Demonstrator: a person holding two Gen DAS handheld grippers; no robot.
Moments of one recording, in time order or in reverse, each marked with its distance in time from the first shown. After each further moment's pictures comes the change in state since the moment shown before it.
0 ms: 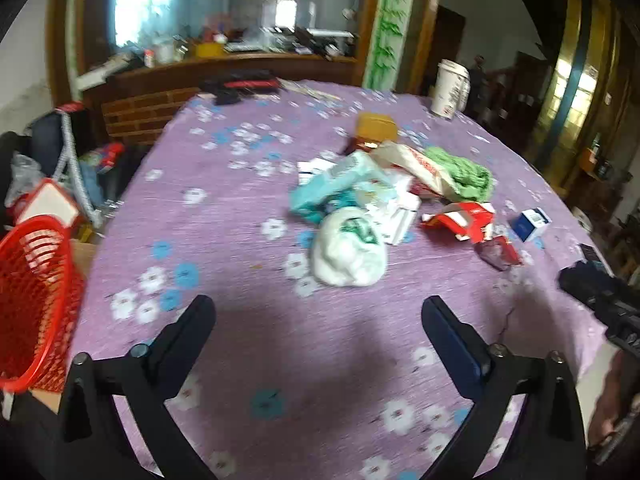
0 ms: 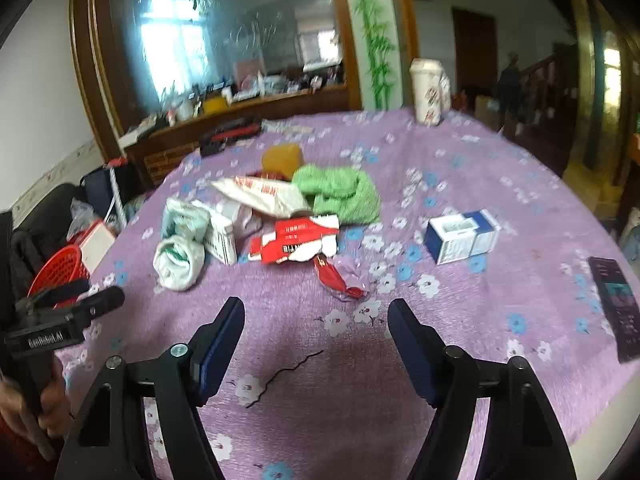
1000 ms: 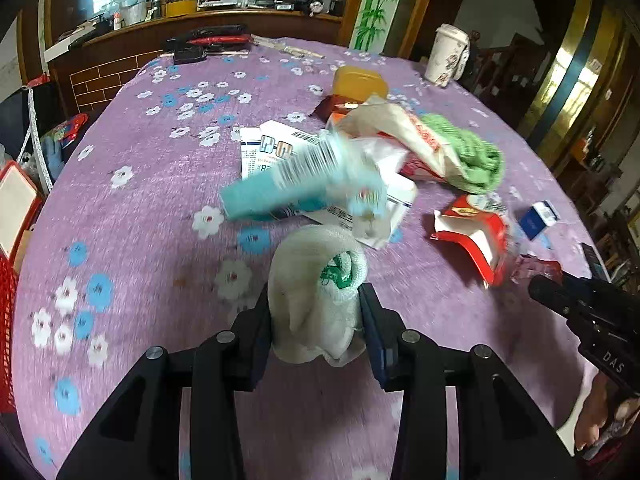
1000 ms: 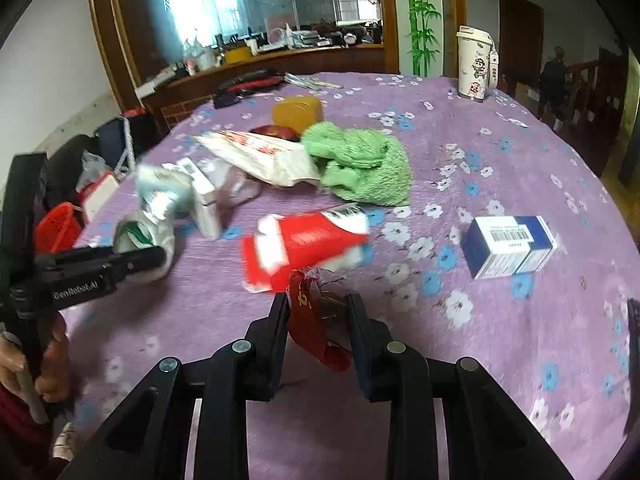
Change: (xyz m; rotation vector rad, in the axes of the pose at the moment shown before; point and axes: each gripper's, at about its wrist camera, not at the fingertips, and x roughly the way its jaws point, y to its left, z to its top) left arm 0.064 -0.019 0.013 -0.017 0.118 -0.060; right arm 0.047 -0.005 0.010 -0.089 0.105 0.091
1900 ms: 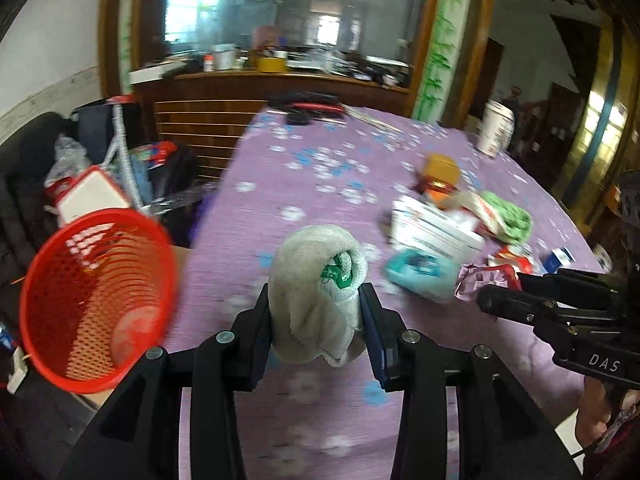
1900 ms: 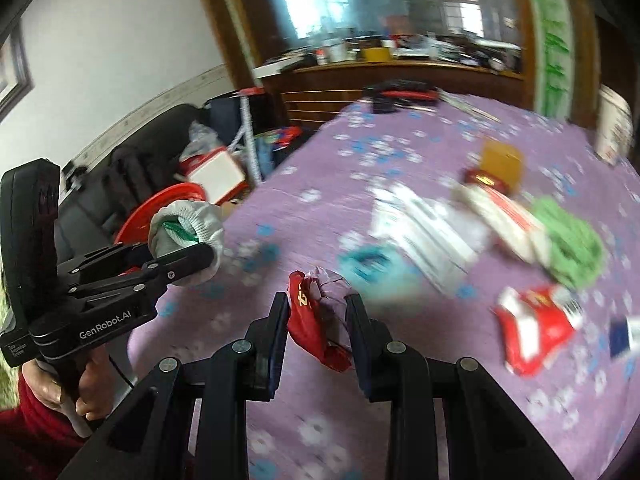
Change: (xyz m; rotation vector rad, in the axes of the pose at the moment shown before) left arm -0.126 0.095 -0.028 -0.101 -0.214 0.195; right arm 0.022 0.181 0.050 -0.250 0.040 0.323
